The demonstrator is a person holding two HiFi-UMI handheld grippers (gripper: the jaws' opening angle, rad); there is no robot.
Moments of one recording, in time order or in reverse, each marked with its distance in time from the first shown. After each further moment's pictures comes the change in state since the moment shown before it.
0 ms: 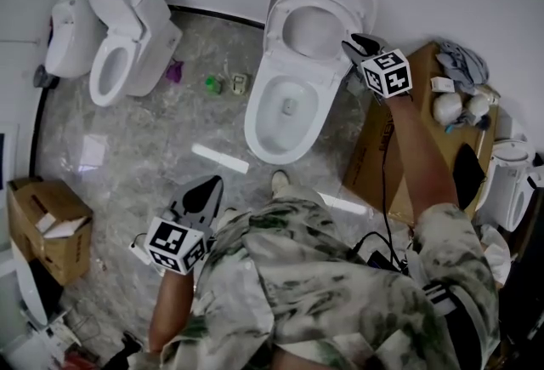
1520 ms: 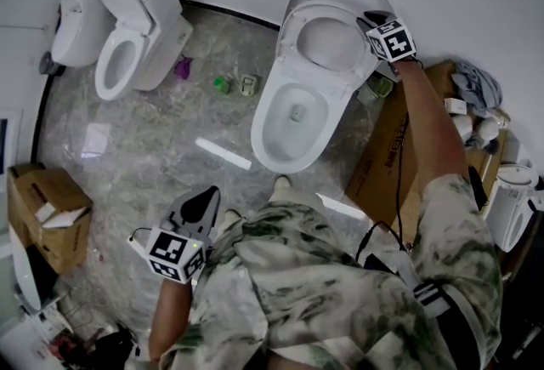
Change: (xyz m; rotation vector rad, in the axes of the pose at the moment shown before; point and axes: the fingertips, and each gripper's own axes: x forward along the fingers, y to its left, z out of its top) left arm 0.011 0.035 -0.004 -0.043 0.059 0.091; right arm 0.113 -0.095 0.024 -0.169 0.164 -0.051
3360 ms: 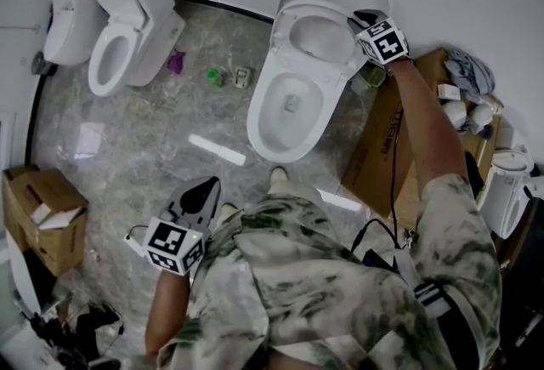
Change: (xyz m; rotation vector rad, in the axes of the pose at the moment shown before) left arm -0.012 -0.003 -0.010 0.023 -0.014 -0.062; right arm -0.026 0.050 -0.003 -0.072 0.019 0.005
